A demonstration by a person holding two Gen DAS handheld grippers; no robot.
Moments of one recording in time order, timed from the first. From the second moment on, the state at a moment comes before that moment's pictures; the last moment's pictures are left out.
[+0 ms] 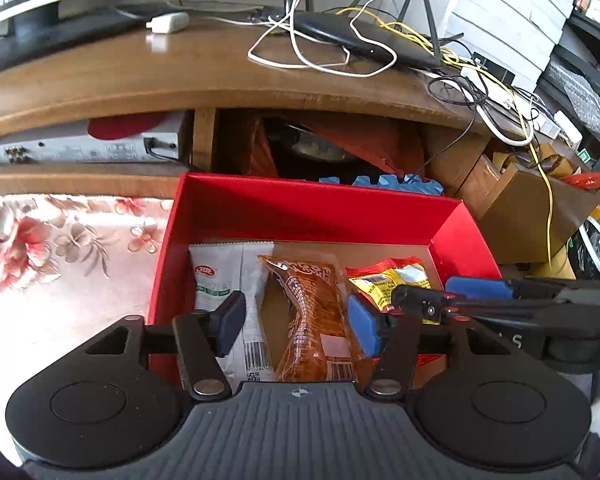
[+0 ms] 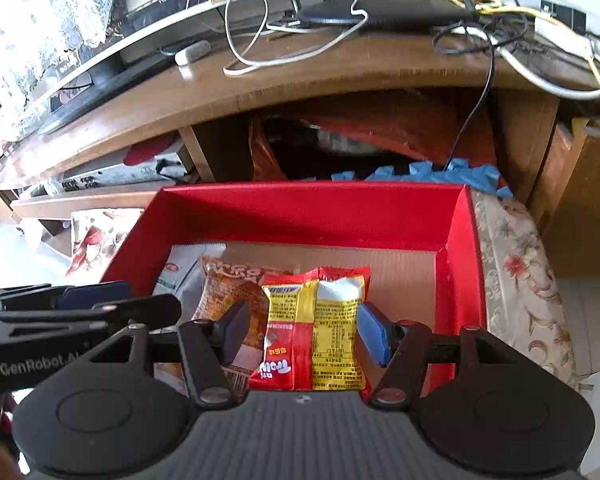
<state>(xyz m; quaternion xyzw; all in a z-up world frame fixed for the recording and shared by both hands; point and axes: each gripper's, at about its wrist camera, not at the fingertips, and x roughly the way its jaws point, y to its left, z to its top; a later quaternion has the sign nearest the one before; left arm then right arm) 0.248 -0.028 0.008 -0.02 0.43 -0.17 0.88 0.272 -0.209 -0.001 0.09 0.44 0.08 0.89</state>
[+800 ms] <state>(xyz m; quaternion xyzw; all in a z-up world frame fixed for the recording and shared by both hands) 0.194 -0.025 0.035 -0.01 0.41 -0.16 0.90 0.217 -0.209 0.026 0.08 0.43 0.08 0.90</state>
